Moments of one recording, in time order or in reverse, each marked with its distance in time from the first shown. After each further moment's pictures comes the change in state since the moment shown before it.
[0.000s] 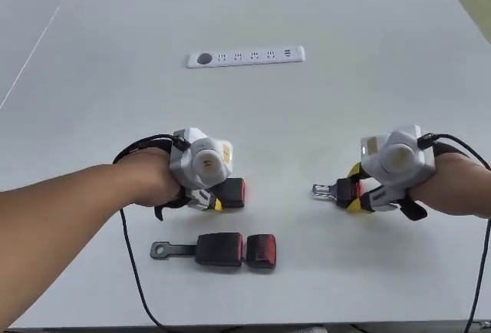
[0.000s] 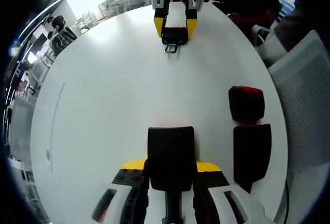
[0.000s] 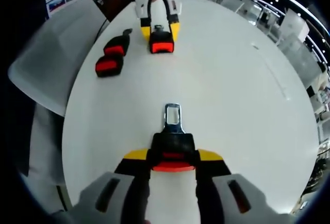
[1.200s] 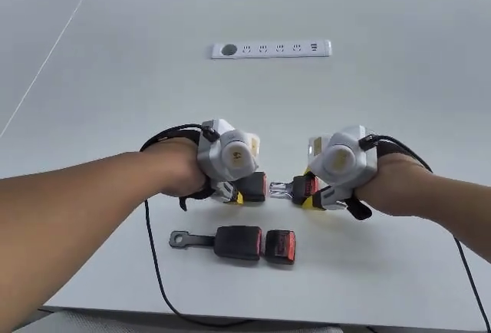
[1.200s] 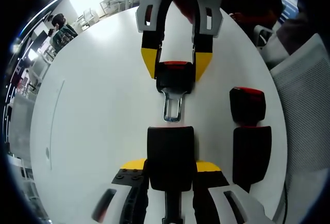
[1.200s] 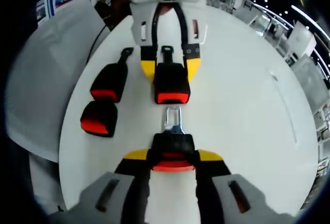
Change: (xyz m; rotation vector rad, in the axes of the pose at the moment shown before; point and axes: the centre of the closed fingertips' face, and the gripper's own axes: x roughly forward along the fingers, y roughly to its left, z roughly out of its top) left arm 0.001 0.000 -0.001 -0.016 0.019 0.003; right arm 0.057 0.006 0.101 -0.080 -0.054 0.026
